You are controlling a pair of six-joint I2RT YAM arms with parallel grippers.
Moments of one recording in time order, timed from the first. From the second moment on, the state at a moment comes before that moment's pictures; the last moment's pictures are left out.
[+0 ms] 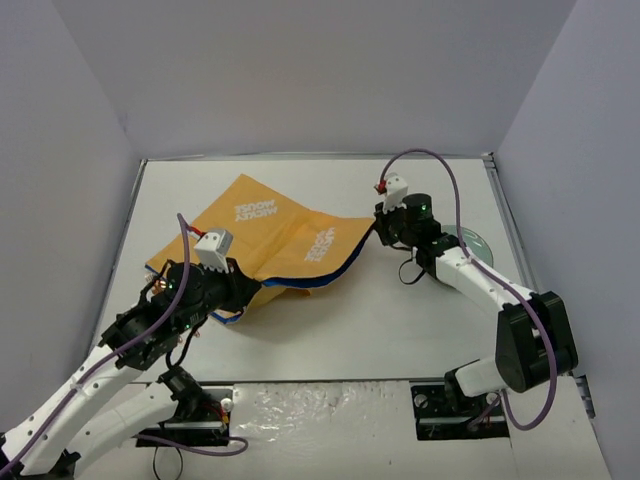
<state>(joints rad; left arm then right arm) -0.70 0.67 0.83 -0.60 -0.06 -0.50 0.35 1.43 0.87 0.06 -0.14 -0.07</state>
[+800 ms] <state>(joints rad) -1.07 0.90 0.80 -0.51 -0.18 -0.61 0.34 1.14 0.72 -0.06 0.15 0.17</state>
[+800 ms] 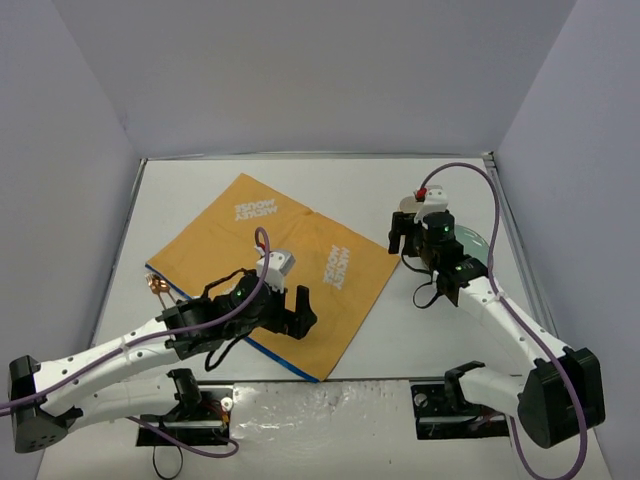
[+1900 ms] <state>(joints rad) -0.20 2.11 1.70 -0.38 -0.03 -0.41 0.47 1.60 0.70 0.07 0.16 0.55</state>
